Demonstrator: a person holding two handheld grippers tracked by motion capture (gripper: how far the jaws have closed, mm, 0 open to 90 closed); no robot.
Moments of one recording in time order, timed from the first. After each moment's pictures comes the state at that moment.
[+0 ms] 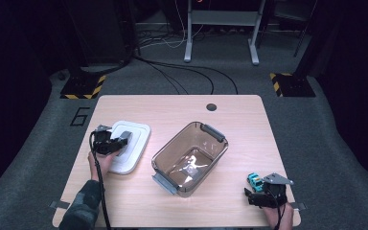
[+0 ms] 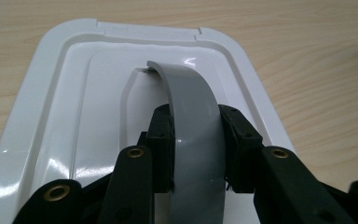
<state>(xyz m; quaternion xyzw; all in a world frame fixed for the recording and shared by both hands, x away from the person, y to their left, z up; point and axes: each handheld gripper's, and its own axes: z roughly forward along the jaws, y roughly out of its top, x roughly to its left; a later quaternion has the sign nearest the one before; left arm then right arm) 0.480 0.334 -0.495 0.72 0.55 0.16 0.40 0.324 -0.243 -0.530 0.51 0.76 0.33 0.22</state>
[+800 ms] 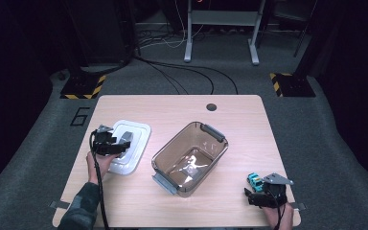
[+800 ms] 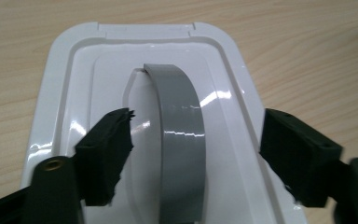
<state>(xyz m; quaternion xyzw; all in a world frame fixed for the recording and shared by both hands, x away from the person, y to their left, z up) 0.466 0.331 -0.478 0.74 0.53 0.18 0.38 0.324 -0.243 -0.530 0.51 0.76 0.33 0.22</state>
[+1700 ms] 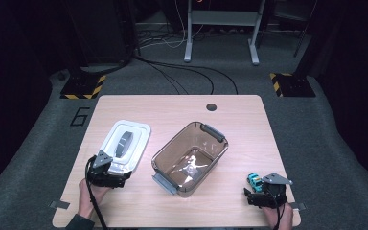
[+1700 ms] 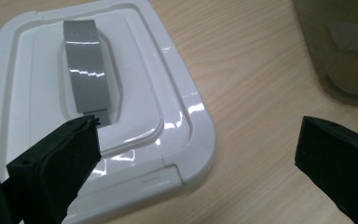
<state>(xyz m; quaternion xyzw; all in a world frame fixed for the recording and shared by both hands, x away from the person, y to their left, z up) 0.364 0.317 -0.490 0.79 0.42 0.21 0.38 0.324 -0.241 -0.530 0.52 0.76 0.33 0.22</state>
